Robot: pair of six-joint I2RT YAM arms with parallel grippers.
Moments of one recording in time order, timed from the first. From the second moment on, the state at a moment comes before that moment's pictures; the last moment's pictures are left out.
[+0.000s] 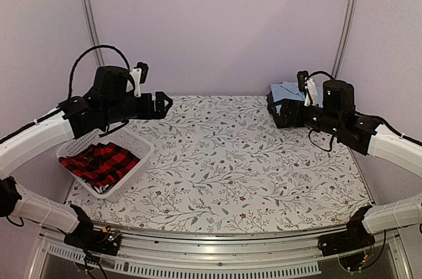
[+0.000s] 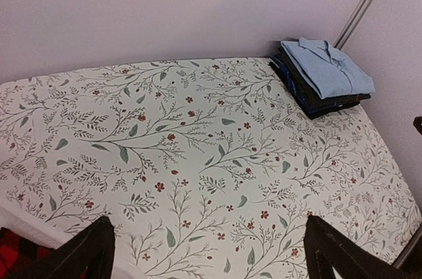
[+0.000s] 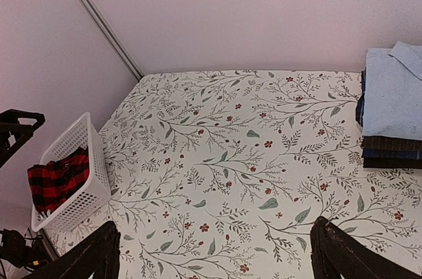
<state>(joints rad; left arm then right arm) -0.67 1.24 1.11 -0.34 -0.18 -0.36 0.59 1.14 0.89 -0.07 -0.04 0.41</state>
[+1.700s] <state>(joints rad) 0.38 1.44 0.76 -0.47 -0.02 -0.58 0.59 1.15 0.93 -0.10 -0.08 0.28</state>
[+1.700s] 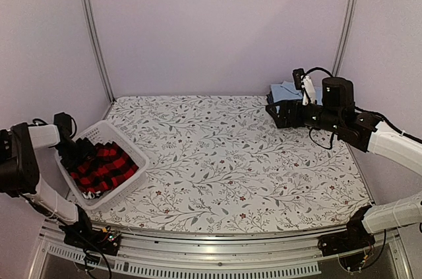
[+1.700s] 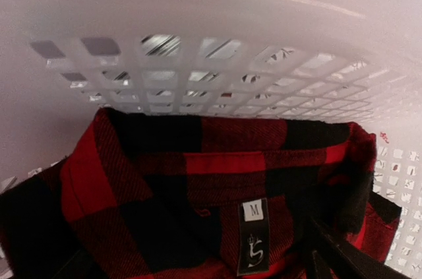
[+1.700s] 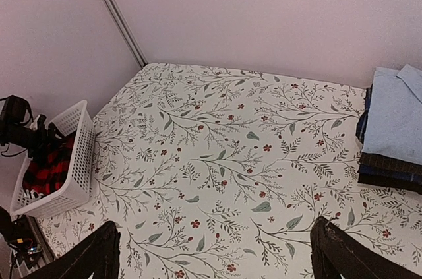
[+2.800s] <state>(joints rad) 0.12 1.29 1.15 -0.63 -0.14 -0.58 0.59 1.15 0.92 -0.08 -0.09 0.29</state>
